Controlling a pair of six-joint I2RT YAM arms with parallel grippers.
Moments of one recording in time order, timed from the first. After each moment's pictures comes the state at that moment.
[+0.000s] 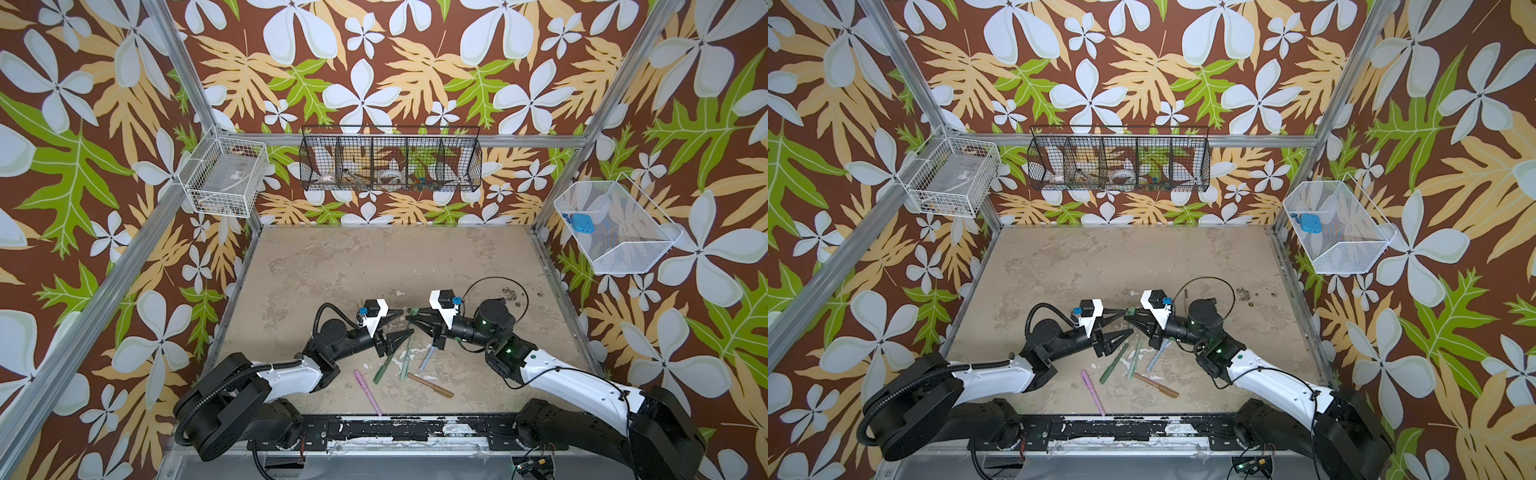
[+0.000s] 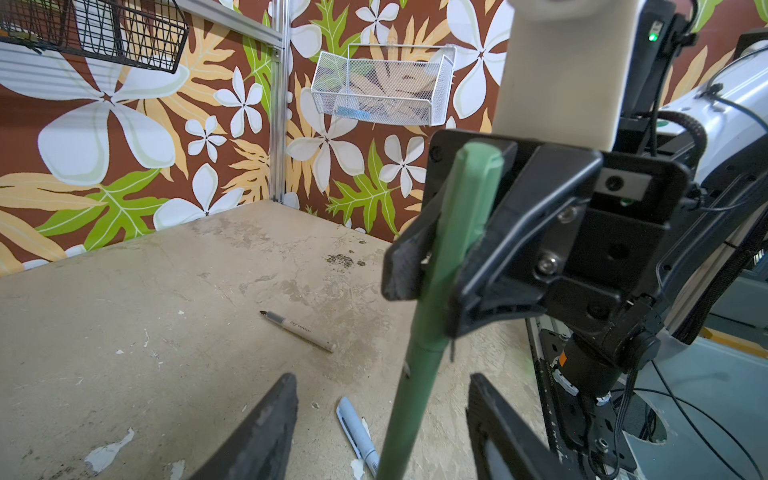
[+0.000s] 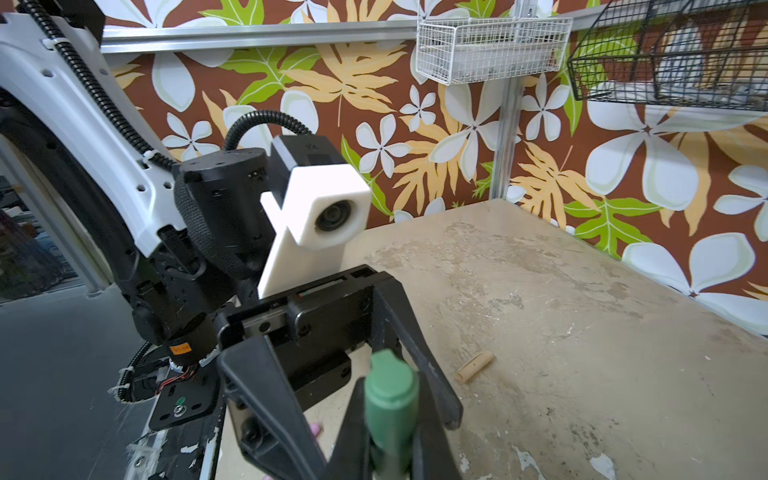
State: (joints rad) left arm -0.72 1.33 0.31 1.09 0.45 -0.21; right arm 0.70 1.10 0.53 0.51 -0.56 0.02
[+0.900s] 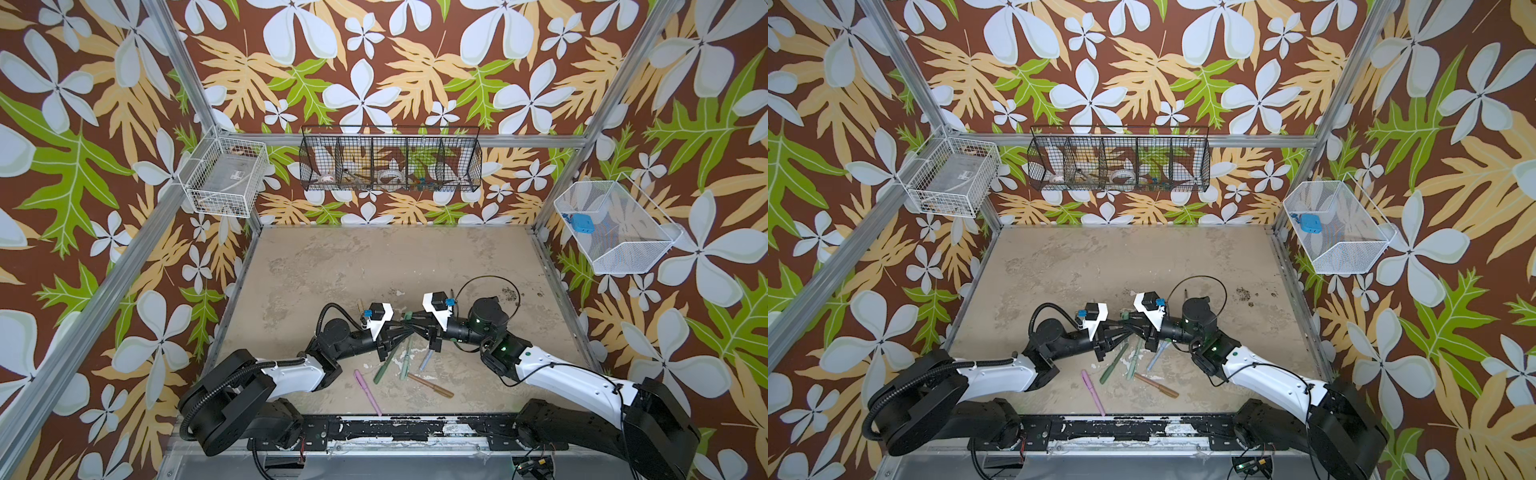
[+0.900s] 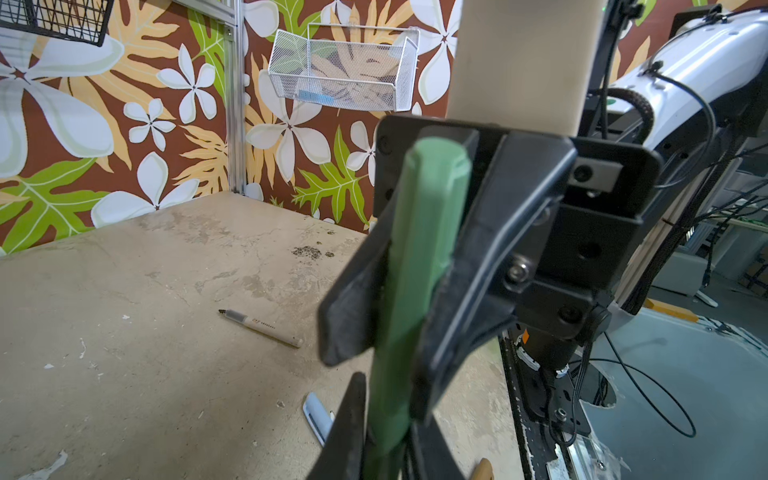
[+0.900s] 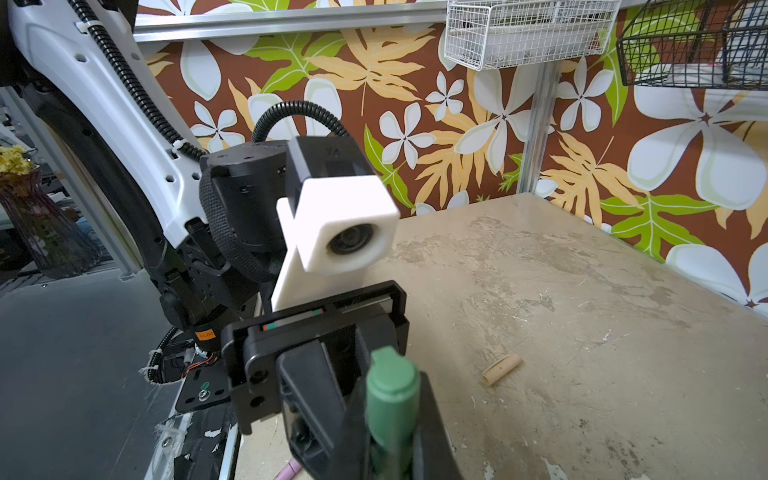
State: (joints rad) left arm -0.73 1.35 0.32 1.10 0.54 -0.20; right arm 0.73 1.14 0.55 0.51 -0.59 0.03
